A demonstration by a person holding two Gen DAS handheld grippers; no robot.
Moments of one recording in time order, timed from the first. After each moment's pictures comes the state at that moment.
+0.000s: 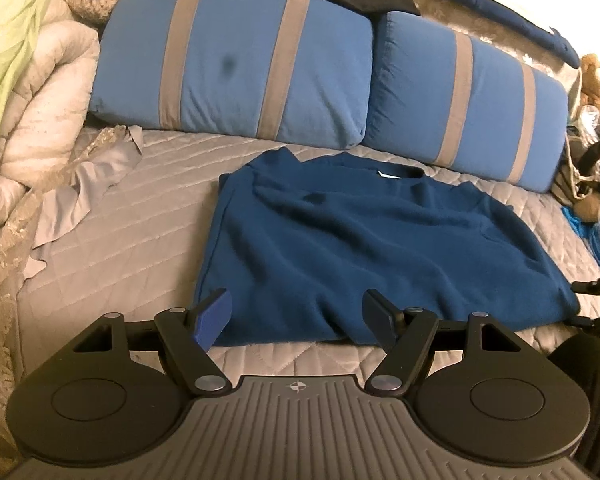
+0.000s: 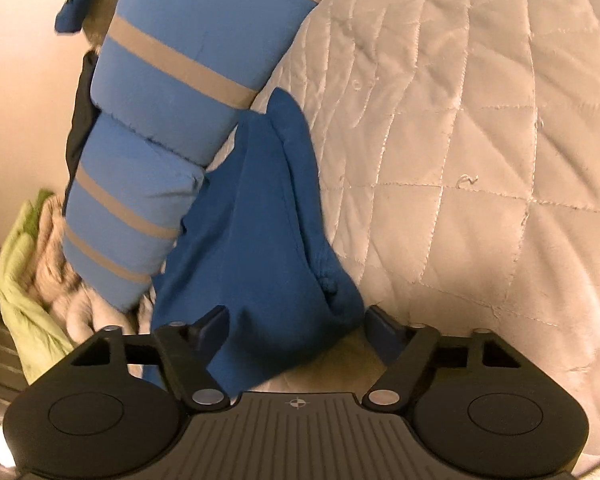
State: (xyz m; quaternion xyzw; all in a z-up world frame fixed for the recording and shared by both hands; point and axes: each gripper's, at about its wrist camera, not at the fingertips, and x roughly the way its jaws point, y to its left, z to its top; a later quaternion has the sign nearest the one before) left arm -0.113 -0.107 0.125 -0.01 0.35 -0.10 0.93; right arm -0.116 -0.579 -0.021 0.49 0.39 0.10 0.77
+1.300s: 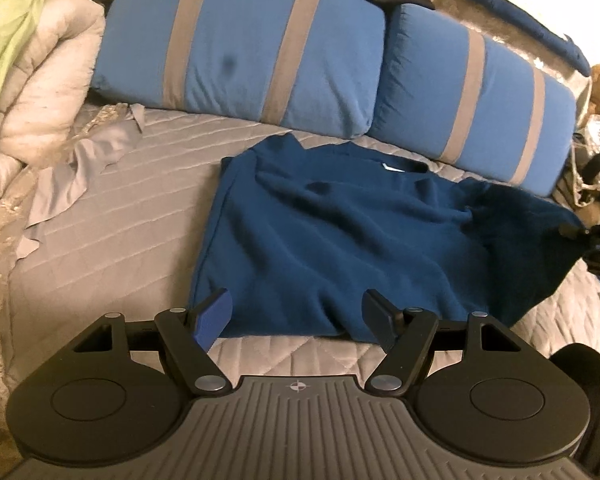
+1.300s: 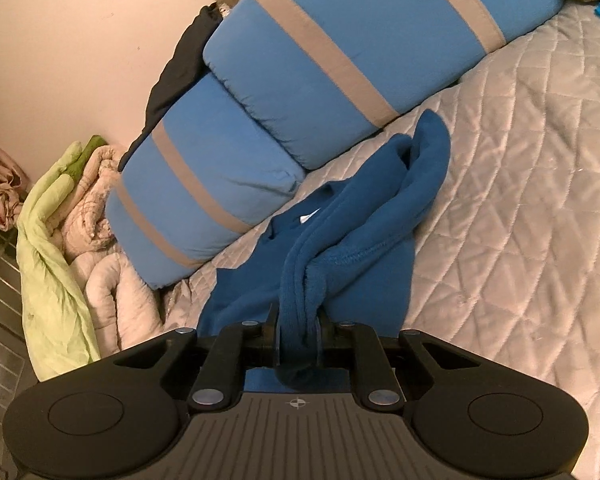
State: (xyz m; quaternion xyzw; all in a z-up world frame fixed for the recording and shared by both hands) left arm -0.104 -0.102 0.122 -0.03 0.37 -0.10 0.92; right arm -0.070 -0.484 0.082 0.38 0.34 0.17 0.84
